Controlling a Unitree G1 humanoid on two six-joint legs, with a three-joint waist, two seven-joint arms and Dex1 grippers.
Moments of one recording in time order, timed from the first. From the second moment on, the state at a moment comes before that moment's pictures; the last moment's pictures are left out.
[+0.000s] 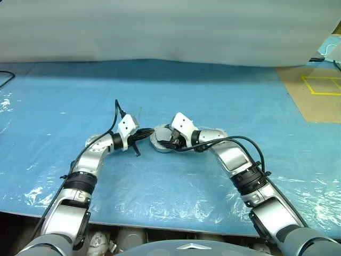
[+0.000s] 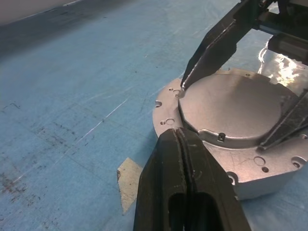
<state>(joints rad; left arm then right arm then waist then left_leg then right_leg) -0.49 0.38 -0.09 0.53 -0.15 -0.15 -1.00 -0.54 -0.29 0.40 0.13 0.00 0.43 0.76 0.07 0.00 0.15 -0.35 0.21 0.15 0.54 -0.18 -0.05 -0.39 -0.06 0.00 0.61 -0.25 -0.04</state>
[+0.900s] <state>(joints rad) -0.46 0.38 -0.10 0.48 -0.16 -0.16 -1.04 -0.50 -0.29 0.18 -0.04 0.13 0.43 0.74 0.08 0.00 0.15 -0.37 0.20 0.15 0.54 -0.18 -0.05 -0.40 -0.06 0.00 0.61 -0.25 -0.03</state>
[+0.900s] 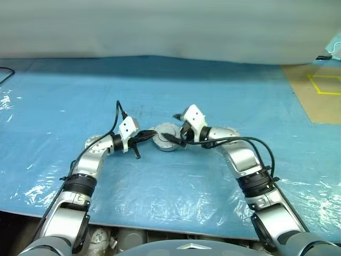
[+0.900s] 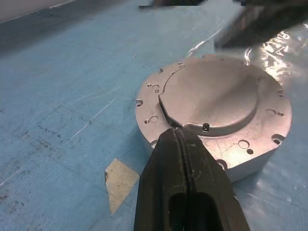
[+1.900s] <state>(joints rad) -0.49 0.39 -0.10 0.52 -0.15 -0.18 -1.04 -0.49 -0.12 -0.22 0.24 0.67 1.14 0.64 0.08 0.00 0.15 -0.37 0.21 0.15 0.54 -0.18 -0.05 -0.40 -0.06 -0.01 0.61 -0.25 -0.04</state>
